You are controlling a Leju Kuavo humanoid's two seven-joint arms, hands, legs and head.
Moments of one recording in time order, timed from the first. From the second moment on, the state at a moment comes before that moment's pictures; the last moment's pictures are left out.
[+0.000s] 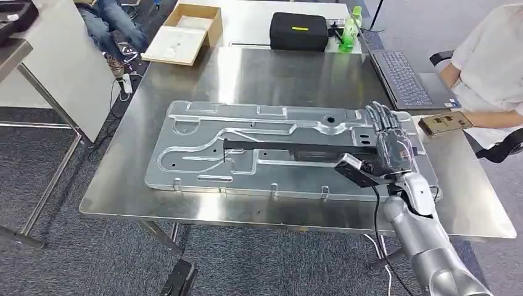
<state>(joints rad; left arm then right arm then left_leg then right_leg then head) -0.21 -0.24 0.64 -0.22 -0.94 0.05 -0.53 -0.60 -0.21 0.16 -0.95 0.85 -0.51 -0.27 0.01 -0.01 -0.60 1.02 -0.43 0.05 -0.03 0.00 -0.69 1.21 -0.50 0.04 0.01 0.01</state>
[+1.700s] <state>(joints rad) -0.21 -0.21 0.65 -0.22 -0.94 0.04 -0.55 -0.76 -0.25 0.13 -0.68 0.46 0.05 -0.47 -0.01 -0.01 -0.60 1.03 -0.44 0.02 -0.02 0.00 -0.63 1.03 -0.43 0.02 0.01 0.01</state>
